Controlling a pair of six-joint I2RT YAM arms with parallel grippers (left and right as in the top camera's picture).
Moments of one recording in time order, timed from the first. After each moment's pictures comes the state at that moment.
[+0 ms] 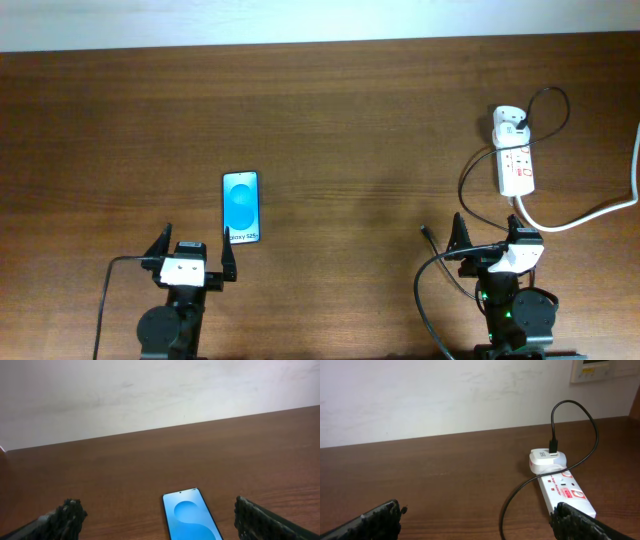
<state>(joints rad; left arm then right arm) -0.06 0.01 0.02 -0.08 0.00 0.11 -0.02 0.01 0.01 -0.07 0.00 0.12</state>
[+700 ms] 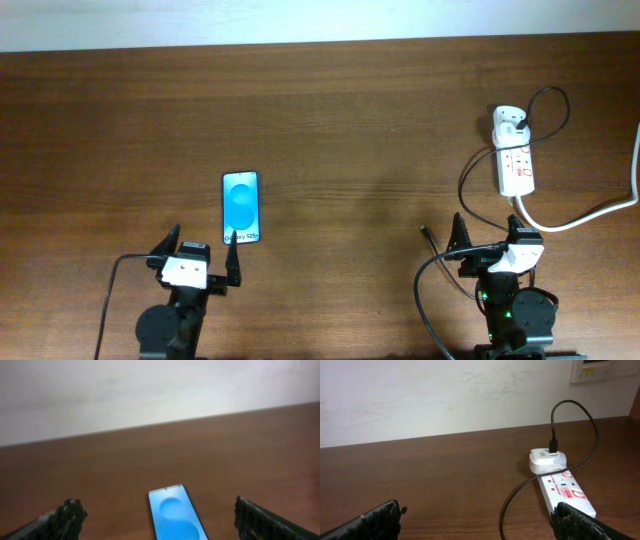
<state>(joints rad) -0.06 0.01 0.05 -0.15 0.07 0.09 -0.02 0.01 0.01 -0.07 0.00 0.12</state>
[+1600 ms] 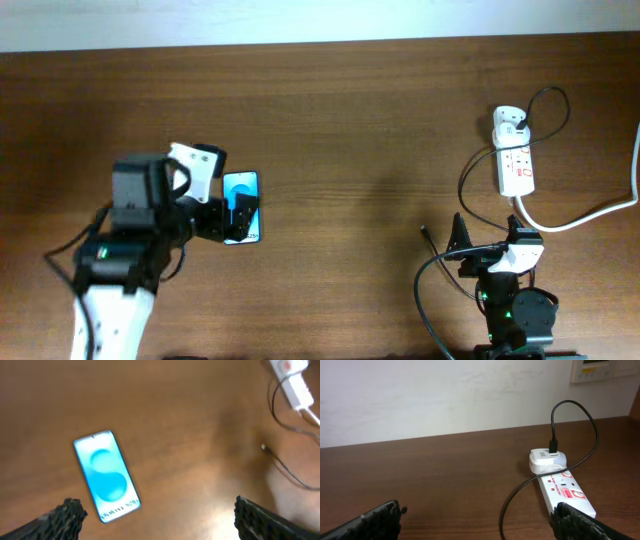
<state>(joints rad) -0.06 1.07 1.05 -0.86 0.37 0.08 -0.02 0.01 0.01 -0.07 0.00 0.12</state>
